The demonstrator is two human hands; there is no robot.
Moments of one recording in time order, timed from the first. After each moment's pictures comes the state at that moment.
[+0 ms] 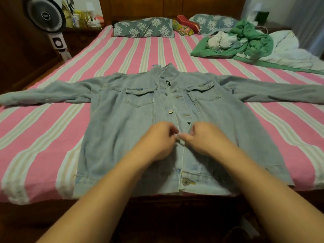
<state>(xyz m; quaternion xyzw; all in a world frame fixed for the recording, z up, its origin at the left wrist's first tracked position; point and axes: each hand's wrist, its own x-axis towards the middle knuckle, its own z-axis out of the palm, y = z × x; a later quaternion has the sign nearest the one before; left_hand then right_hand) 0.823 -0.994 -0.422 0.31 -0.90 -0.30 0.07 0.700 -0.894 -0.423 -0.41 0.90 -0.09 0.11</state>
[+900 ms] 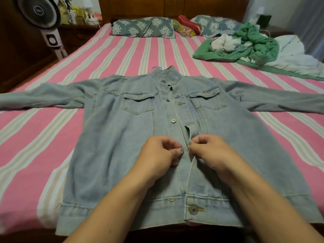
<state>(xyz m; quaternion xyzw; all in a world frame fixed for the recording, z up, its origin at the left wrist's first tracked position) 0.814 -1.009 -0.450 0.36 -0.67 -0.63 0.17 0.692 -0.910 -0.440 -0.25 0.79 -0.46 0.31</state>
